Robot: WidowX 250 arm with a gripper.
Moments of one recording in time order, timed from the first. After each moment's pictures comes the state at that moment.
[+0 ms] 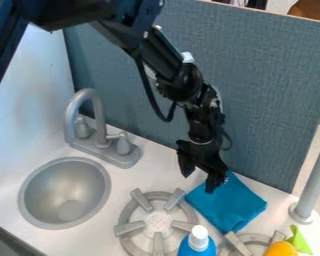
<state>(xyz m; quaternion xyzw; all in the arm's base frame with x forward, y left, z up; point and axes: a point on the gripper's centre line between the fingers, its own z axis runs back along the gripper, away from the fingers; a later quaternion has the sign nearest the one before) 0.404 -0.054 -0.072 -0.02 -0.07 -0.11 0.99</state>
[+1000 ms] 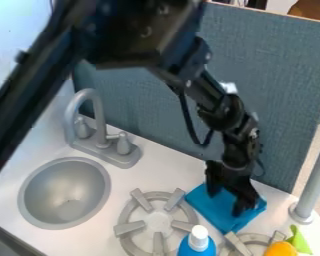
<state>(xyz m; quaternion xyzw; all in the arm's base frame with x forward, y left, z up) 0.403 -0.109 -0.102 0.00 -0.05 -0.15 0.99</state>
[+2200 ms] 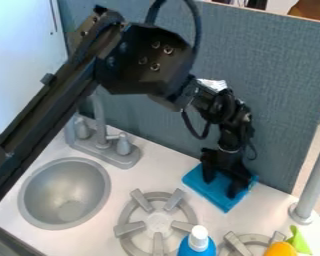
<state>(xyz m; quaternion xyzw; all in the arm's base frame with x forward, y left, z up) 0.455 -0.057 -0.119 0.02 -0.04 -0.07 1.00</state>
